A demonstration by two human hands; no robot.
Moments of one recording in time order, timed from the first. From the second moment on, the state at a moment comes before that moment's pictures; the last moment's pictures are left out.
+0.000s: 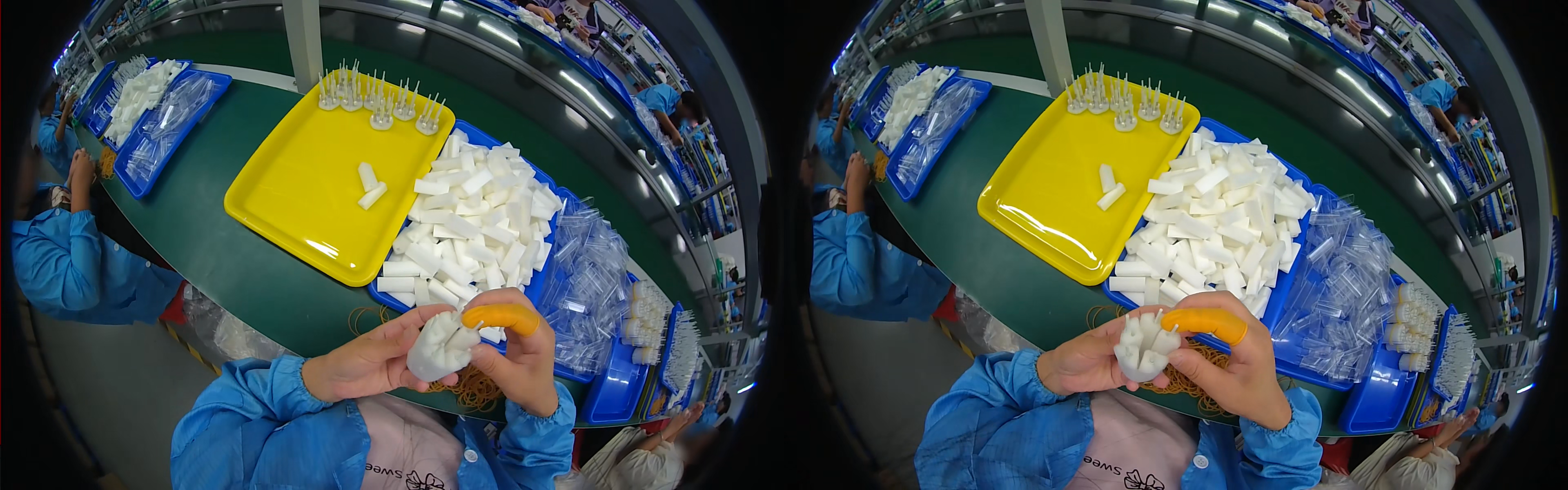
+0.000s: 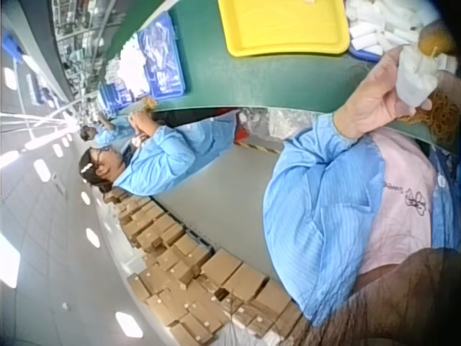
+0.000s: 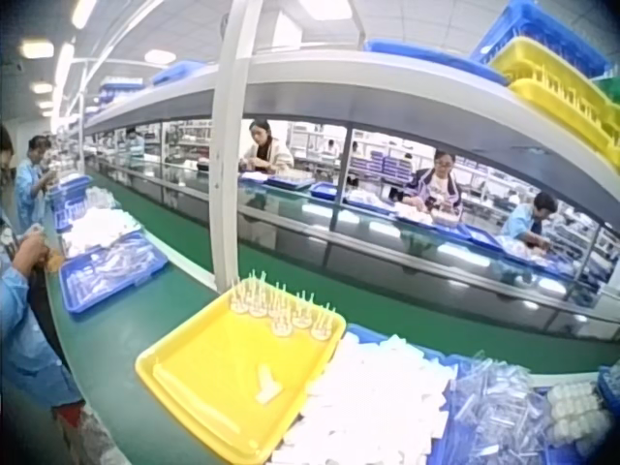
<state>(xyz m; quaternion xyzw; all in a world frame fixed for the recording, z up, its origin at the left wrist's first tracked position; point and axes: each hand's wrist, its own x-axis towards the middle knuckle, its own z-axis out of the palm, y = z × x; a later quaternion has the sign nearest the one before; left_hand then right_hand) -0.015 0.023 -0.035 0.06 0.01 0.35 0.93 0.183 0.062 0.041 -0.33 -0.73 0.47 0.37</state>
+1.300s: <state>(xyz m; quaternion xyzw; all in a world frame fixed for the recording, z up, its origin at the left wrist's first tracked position) 0.002 0.010 -0.021 0.19 0.21 0.42 0.86 0.295 0.039 0.013 -0.55 -0.82 -0.04 0.18</state>
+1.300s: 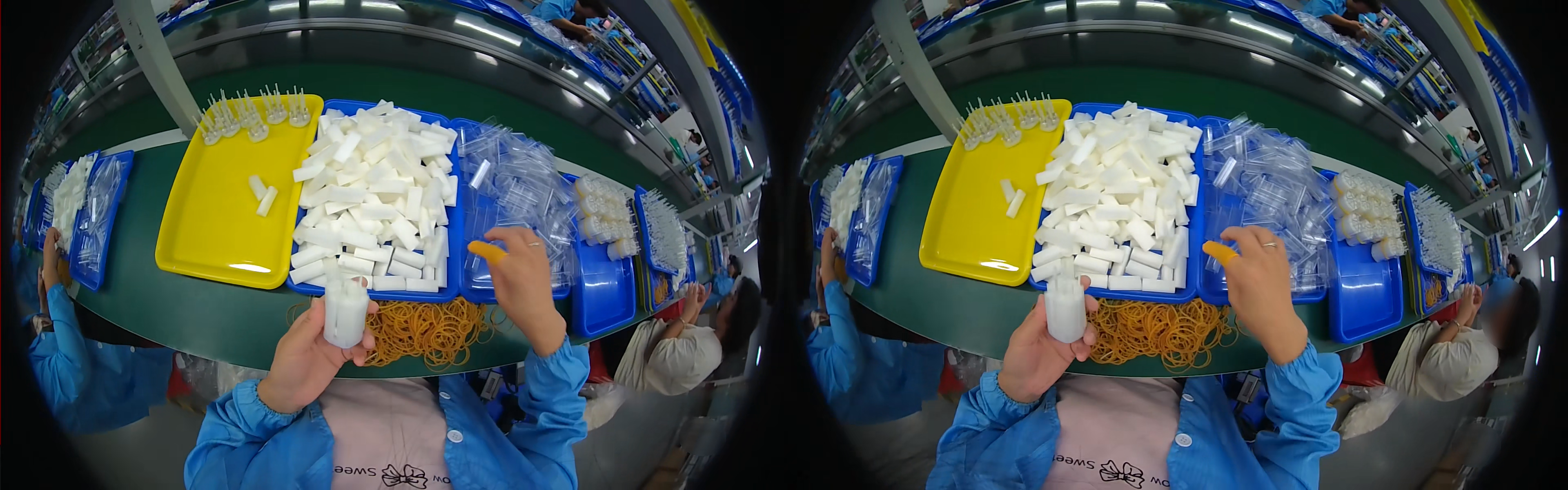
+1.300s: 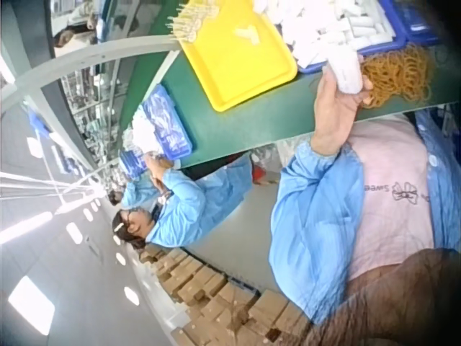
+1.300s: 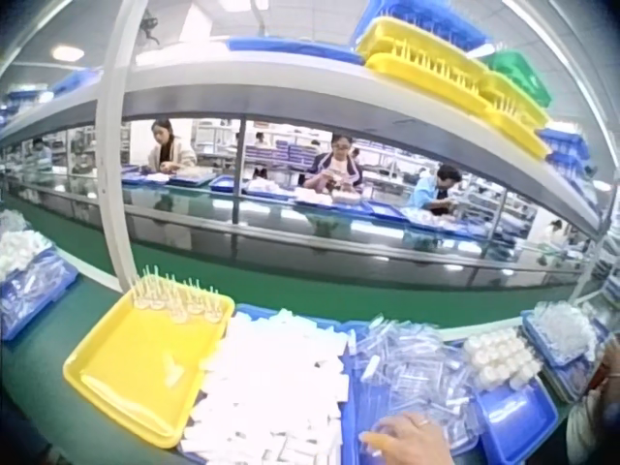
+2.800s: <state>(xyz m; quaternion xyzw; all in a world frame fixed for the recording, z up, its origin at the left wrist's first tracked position) 0.026 0.003 -0.016 0.67 0.30 0.52 0.43 0.216 -0.029 -0.002 -0.41 -0.39 0.40 0.72</state>
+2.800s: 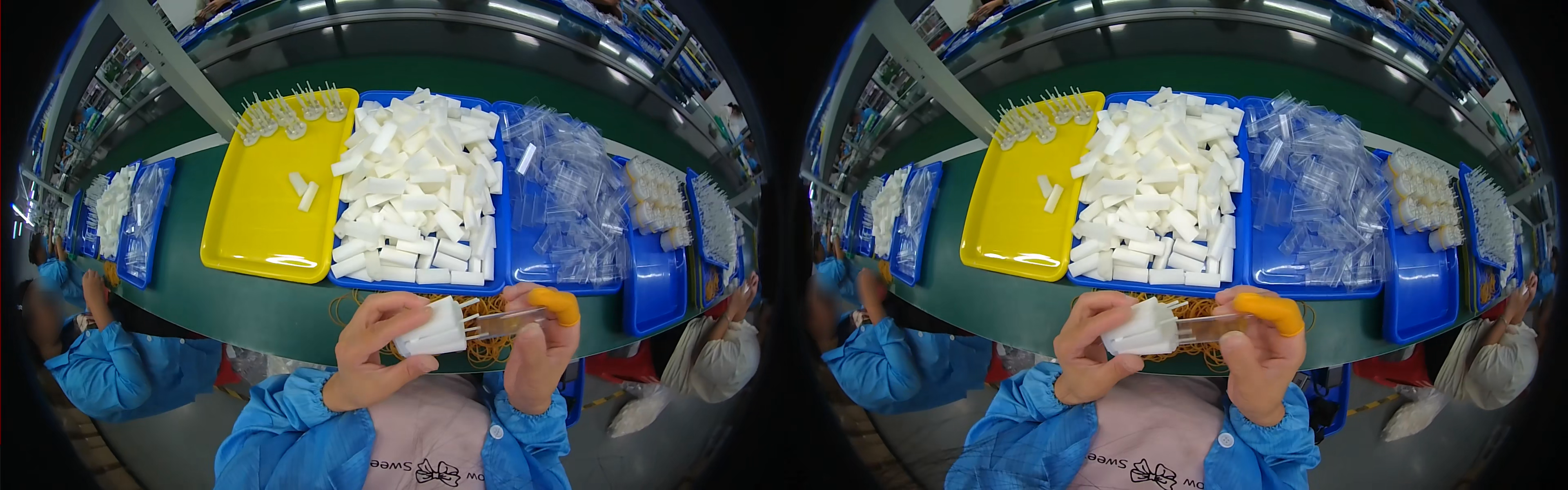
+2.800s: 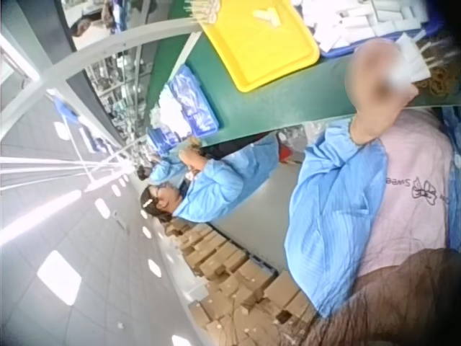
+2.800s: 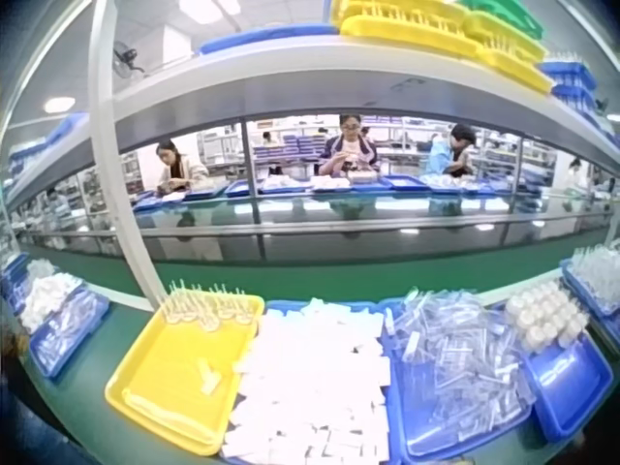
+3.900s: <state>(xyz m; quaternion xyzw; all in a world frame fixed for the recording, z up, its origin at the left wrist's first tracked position) 0.028 0.004 -0.017 0.69 0.29 0.53 0.40 0.213 -0.033 0.000 -0.43 -0.40 0.47 0.66</state>
